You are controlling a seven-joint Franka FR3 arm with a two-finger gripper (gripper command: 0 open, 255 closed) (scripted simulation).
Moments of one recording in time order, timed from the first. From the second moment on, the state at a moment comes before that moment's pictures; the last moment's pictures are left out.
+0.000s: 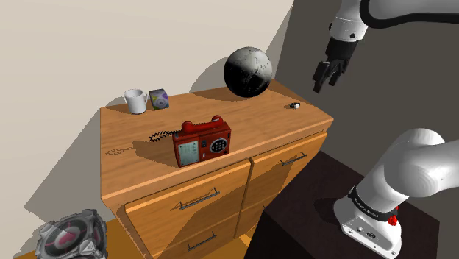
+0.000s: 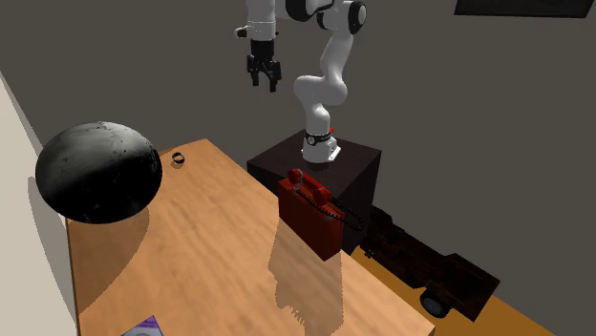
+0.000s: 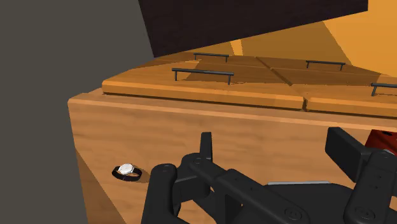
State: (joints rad) arm -0.01 -0.77 -0.07 -2.42 -0.10 1.64 0.10
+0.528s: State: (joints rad) arm 0.07 -0.60 -0.04 -2.36 -0.08 1.76 0.03
